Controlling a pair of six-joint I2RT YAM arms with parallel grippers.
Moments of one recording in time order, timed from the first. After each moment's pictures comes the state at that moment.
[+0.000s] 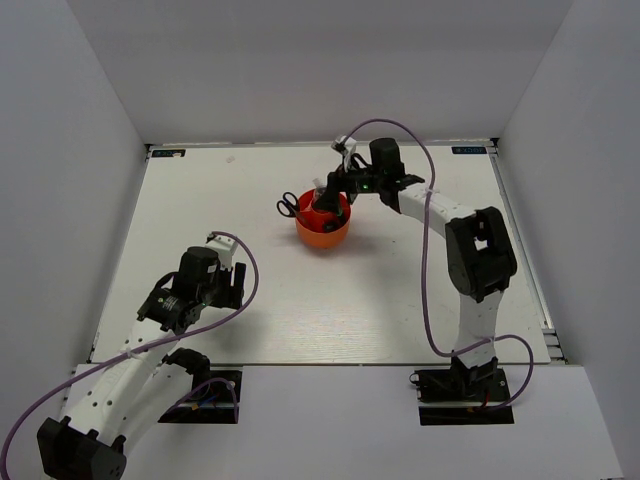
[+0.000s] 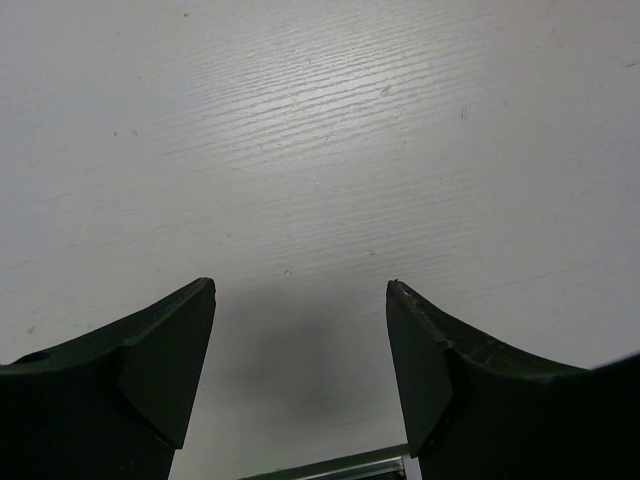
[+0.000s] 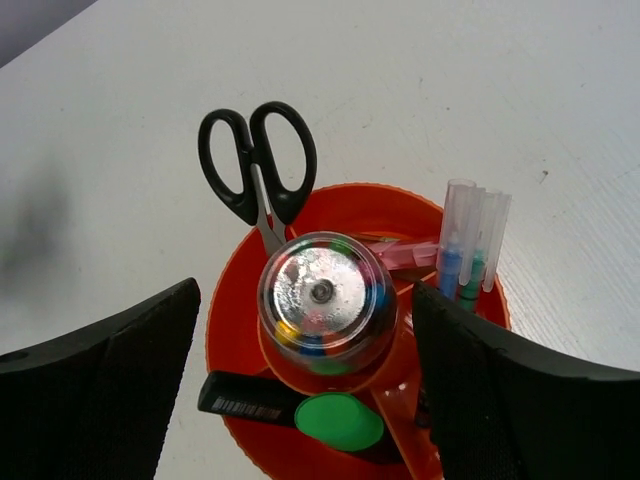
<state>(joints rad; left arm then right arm) -0.38 0.72 0.60 -0.69 -0.10 -0.11 0.45 2.00 1.47 0.05 -0.83 -0.04</state>
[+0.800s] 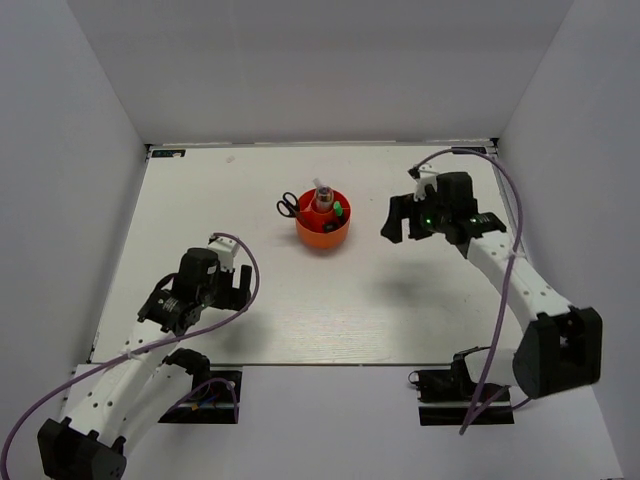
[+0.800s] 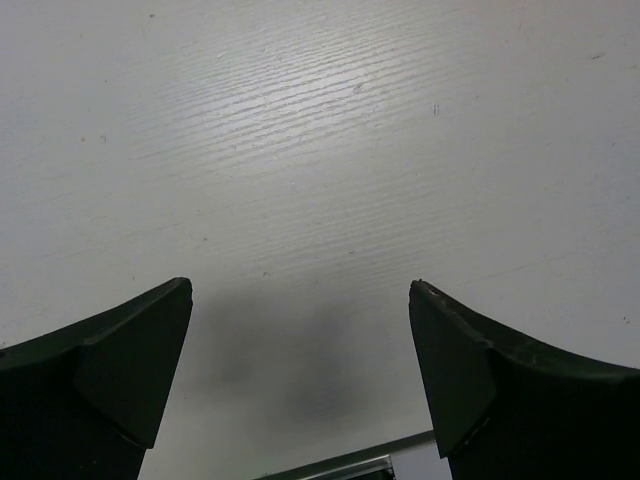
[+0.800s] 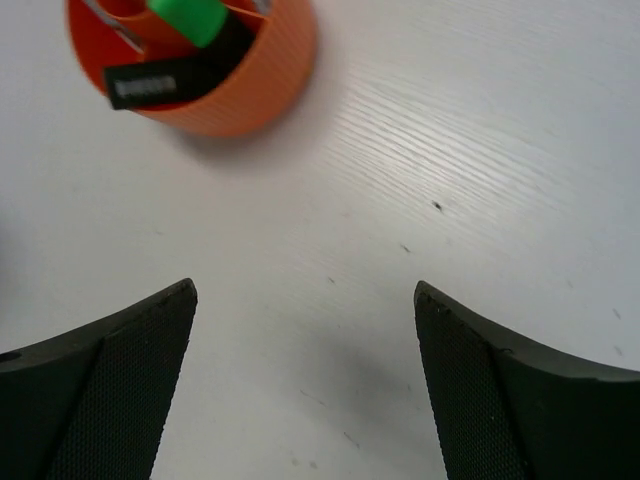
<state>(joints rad) -0.38 0.70 0.58 -0.67 -0.04 -0.10 0.28 1.35 1.05 -0.40 -0.44 0.05</state>
